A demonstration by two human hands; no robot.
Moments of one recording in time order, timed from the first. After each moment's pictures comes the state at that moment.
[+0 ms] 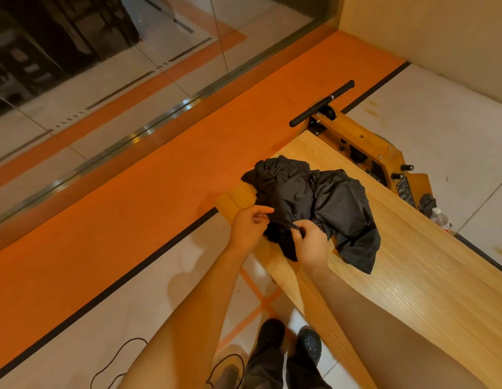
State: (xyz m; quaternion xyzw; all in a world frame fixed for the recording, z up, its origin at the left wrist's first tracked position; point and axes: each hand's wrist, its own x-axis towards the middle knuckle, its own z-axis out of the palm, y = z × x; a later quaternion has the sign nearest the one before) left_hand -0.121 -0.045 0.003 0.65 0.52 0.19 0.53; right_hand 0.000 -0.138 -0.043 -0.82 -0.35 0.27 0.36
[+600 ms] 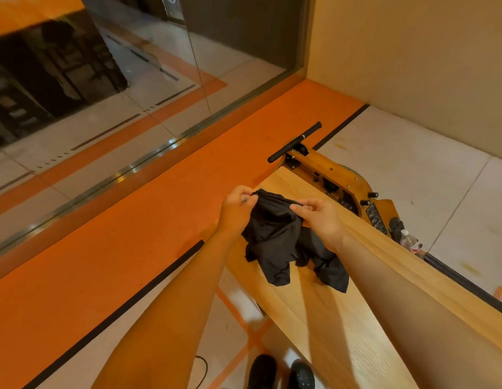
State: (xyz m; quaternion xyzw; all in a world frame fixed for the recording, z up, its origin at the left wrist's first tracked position) left_hand -0.073 -0.003 0.086 0.68 0.46 0.27 0.49; right_hand 0.088 -0.120 0.081 -0.66 -0.29 0.43 0.54
